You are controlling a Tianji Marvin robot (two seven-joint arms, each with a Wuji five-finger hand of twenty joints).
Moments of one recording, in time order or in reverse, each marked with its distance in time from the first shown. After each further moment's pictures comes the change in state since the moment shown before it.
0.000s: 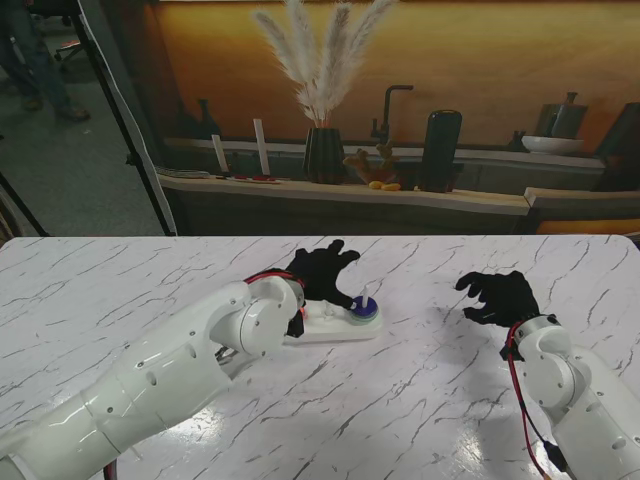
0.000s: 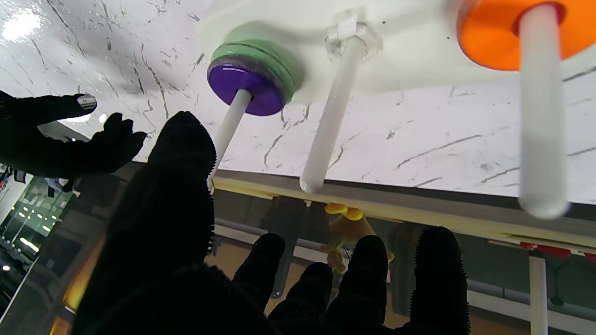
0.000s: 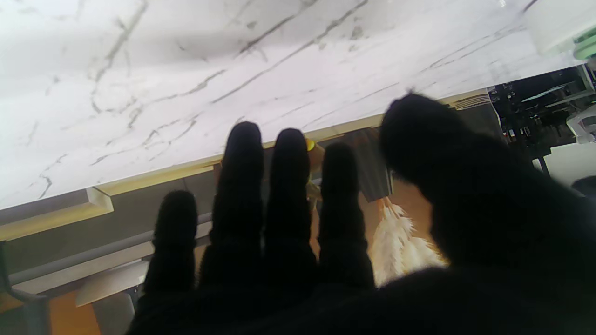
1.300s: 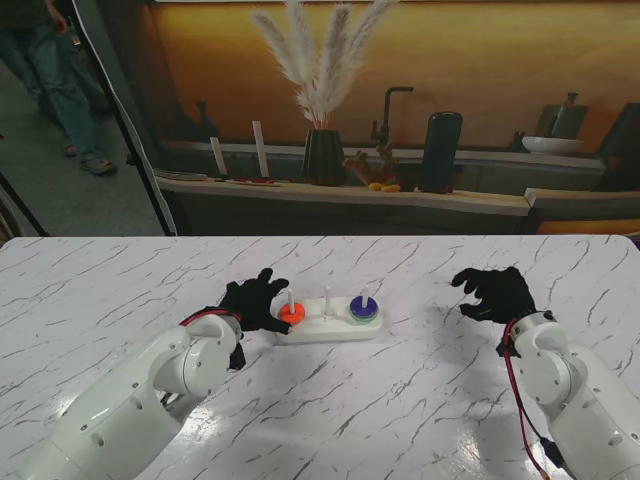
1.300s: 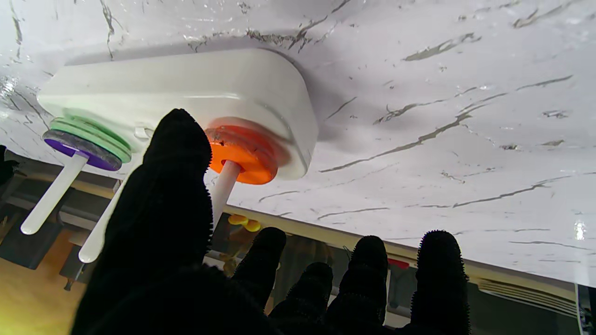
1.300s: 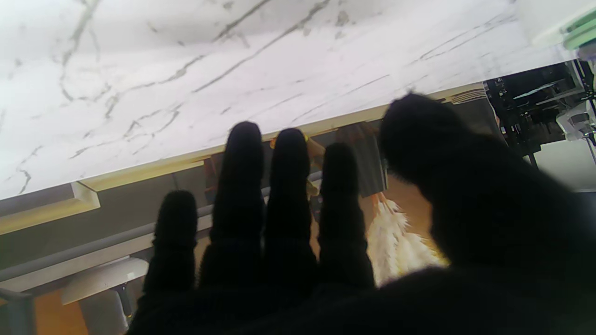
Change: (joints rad) left arm 0.319 0.077 -0.300 -0.062 0.137 -0.010 0.016; right arm 0.014 -0.001 -0.016 -0.001 0.003 -0.006 -0.010; left_hand 0.002 0.002 -0.042 0.000 0.039 0.000 0.024 0.000 0.002 0.000 0.000 0.004 0.001 0.000 -0.007 0.000 -0.012 0.000 -0.063 0.000; right_hand 0.000 0.000 0.000 0.000 0.000 0.000 0.000 0.000 0.000 0.000 0.000 0.000 0.000 0.000 0.000 0.000 0.000 0.000 0.000 0.000
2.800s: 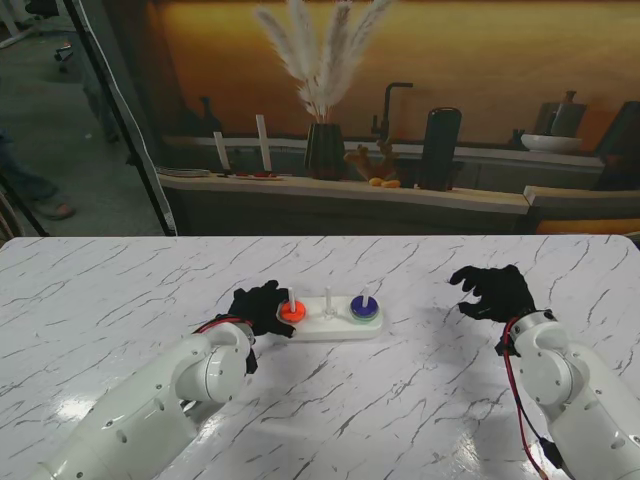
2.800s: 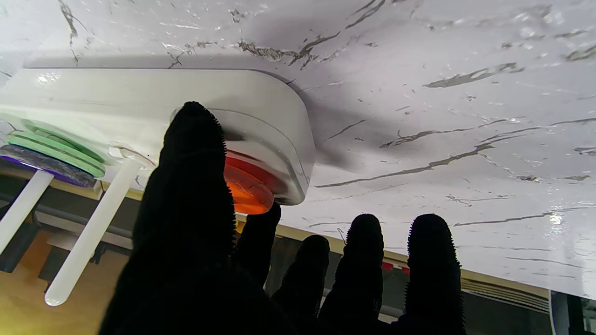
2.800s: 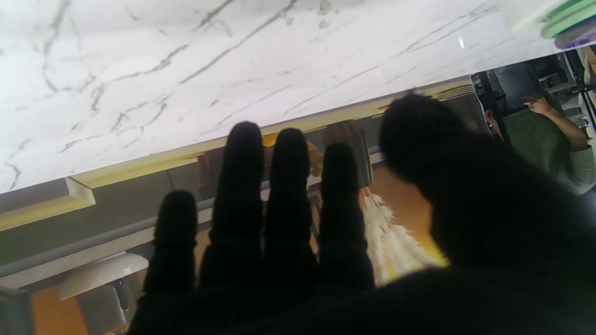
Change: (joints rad) left arm -0.047 -0.036 0.099 0.100 -0.033 0.069 0.128; right arm -0.020 -0.003 0.017 -0.040 0.007 0.000 0.013; left_hand 0.172 0.084 -0.184 -0.060 0.151 -0.052 0.125 0.066 0.181 -0.010 0.054 0.049 0.092 0.000 0.127 0.061 0.063 0.000 0.167 0.046; right_hand 0.000 0.000 0.000 0.000 0.000 0.000 0.000 0.000 0.000 0.000 0.000 0.000 0.000 0.000 0.000 0.000 0.000 0.000 0.000 0.000
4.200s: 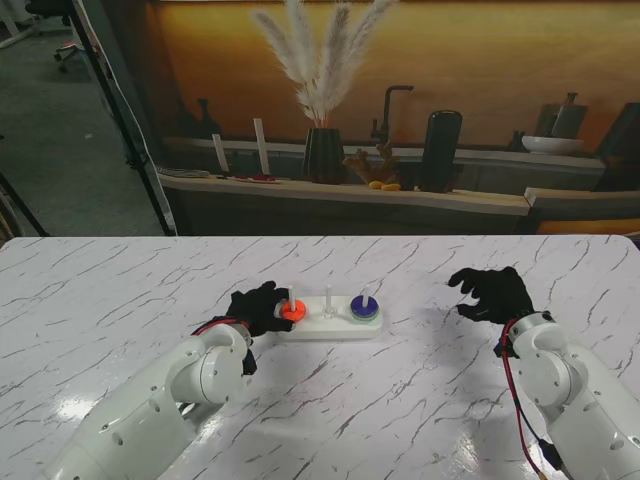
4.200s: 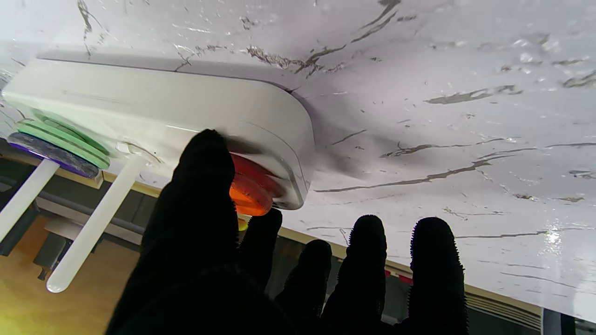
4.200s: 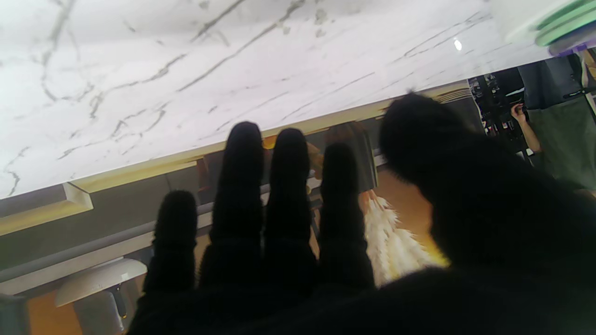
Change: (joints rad) left arm 0.030 -0.007 -0.045 -0.008 -0.031 -0.026 -0.005; right arm -0.002 0.000 -0.006 -0.001 0.003 0.003 0.005; left_hand -0.027 0.038 0.071 0.062 -0.052 0.003 -0.042 -0.041 -0.042 -0.002 0.016 -0.003 0.001 0.000 -0.012 -0.004 -0.028 0.000 0.014 0.000; right_hand 0.000 0.000 0.000 0.000 0.000 0.000 0.000 0.000 0.000 0.000 0.000 0.000 0.000 0.000 0.000 0.000 0.000 0.000 0.000 0.000
